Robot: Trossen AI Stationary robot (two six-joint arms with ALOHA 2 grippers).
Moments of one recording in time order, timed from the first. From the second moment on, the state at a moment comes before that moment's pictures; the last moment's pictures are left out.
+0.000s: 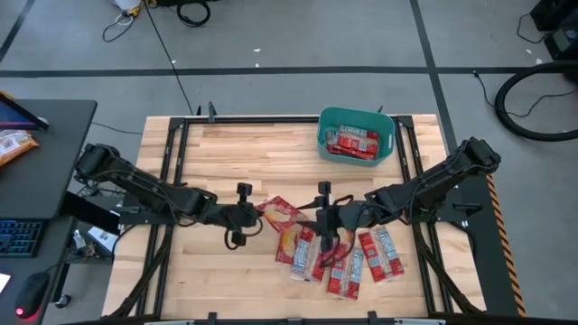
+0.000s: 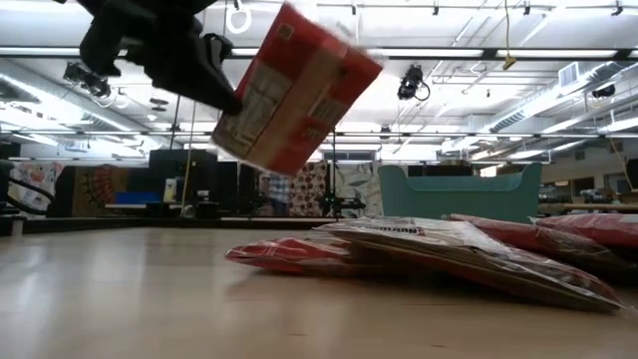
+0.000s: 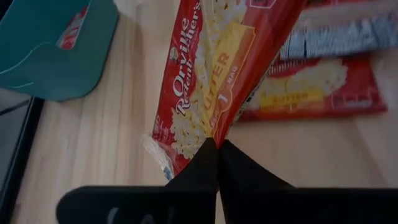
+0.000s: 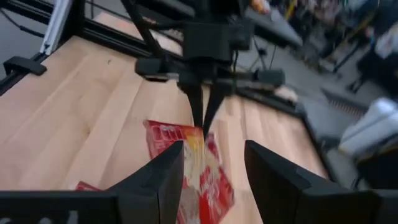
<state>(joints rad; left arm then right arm) -0.35 1.33 0.77 -0.16 -0.46 0.12 0.40 1.47 1.04 0.03 0.50 -0.22</state>
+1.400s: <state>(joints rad) -0.26 1.33 0.77 0.11 -0.18 0.07 0.41 1.47 1.04 0.17 0.29 -0.22</state>
